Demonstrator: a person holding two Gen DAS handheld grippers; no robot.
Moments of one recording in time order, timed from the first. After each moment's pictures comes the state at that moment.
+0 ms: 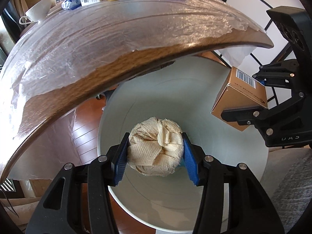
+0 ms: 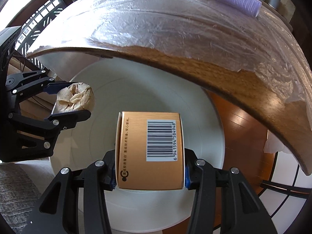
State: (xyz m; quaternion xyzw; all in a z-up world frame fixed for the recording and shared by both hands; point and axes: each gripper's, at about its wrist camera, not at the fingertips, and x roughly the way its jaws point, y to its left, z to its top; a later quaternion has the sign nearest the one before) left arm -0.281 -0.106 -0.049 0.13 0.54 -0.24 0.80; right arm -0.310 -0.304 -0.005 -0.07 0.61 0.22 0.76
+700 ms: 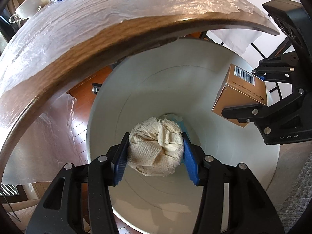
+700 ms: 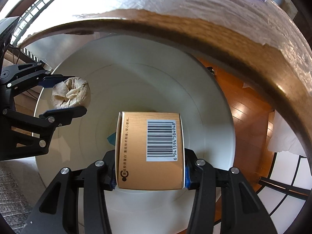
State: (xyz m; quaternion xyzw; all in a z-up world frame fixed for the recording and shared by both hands) left arm -0.280 -0.117 -0.082 0.15 0.56 -0.24 0.78; right arm -0.294 -0.288 -0.028 -0.09 0.63 0.21 0.74
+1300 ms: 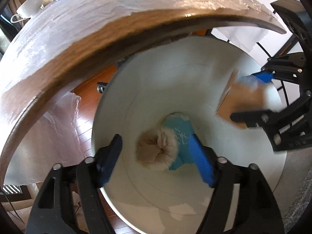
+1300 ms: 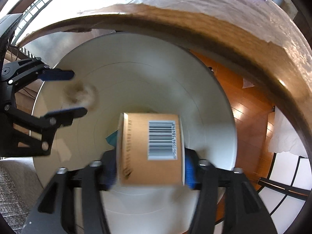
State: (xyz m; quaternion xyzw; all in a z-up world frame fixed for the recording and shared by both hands) left arm -0.272 -0.139 -0.092 0.16 0.56 -0.22 0.78; right arm -0.299 -0.294 -0.027 -0.09 0.62 0.21 0.75
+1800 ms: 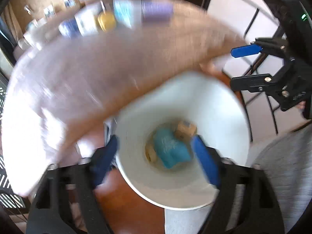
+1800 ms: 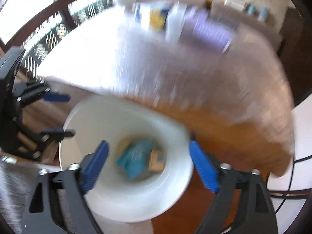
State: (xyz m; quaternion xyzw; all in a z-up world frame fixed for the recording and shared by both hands) left arm -0.286 -0.120 0.012 0.15 0.48 -0.27 0.82; right arm -0.310 -0.338 0.103 -0.06 0.50 0.18 0.84
